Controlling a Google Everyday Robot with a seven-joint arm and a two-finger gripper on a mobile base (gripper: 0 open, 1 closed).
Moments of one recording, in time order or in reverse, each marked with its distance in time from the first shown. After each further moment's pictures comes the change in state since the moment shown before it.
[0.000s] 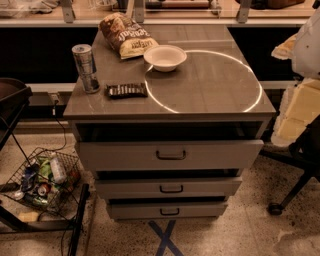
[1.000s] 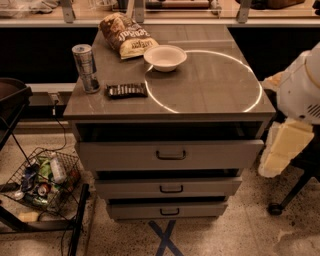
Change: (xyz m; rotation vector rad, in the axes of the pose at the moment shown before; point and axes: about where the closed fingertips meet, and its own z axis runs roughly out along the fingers) arm 0.006 0.035 0.045 -0.012 -0.001 0.003
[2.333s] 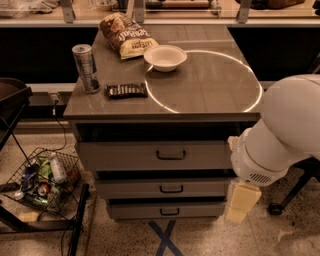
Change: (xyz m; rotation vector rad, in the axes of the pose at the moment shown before) arm 0.000 0.076 0.121 -0.101 0.042 -0.008
